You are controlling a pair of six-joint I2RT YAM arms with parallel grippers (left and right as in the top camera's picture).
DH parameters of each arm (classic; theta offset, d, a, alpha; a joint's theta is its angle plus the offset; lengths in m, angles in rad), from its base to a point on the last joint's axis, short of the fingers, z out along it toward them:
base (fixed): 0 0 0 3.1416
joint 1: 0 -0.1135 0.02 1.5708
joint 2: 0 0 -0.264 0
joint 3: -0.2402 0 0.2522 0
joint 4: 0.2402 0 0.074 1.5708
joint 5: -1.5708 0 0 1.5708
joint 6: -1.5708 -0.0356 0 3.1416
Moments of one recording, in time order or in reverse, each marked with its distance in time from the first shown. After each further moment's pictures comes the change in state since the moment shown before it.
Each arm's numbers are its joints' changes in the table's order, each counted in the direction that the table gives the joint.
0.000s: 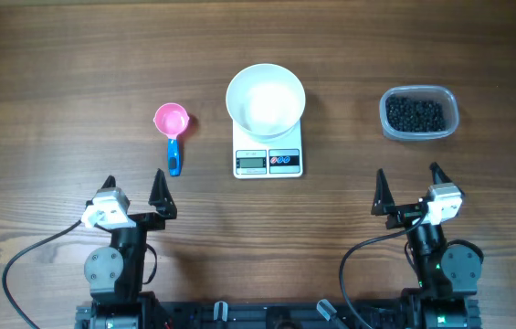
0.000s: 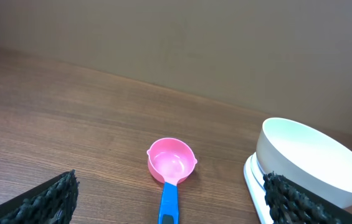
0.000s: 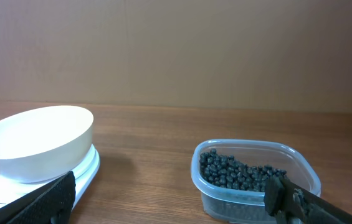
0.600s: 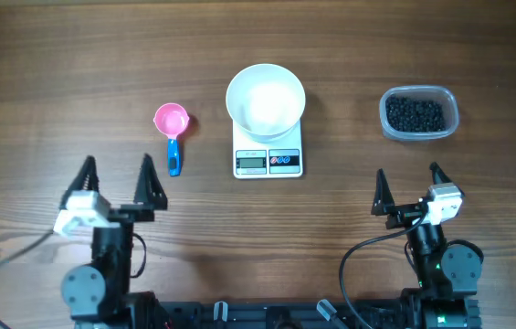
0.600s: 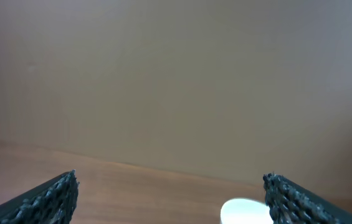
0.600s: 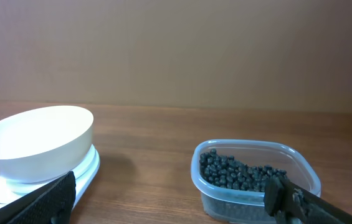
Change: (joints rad) left arm 0.000 0.121 -0.196 -0.216 -0.043 0.005; right arm 0.000 0.000 0.000 0.000 0.000 0.000
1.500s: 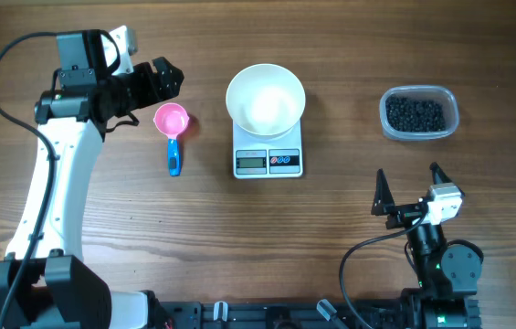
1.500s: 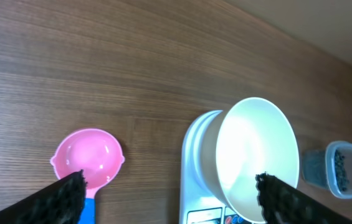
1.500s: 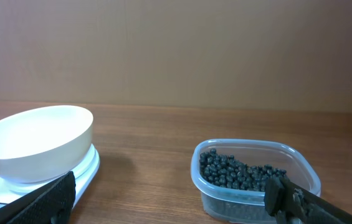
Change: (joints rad) left arm -0.004 1.436 -1.132 0.804 -0.330 0.024; right arm 0.000 0.001 0.000 0.000 -0.001 0.000
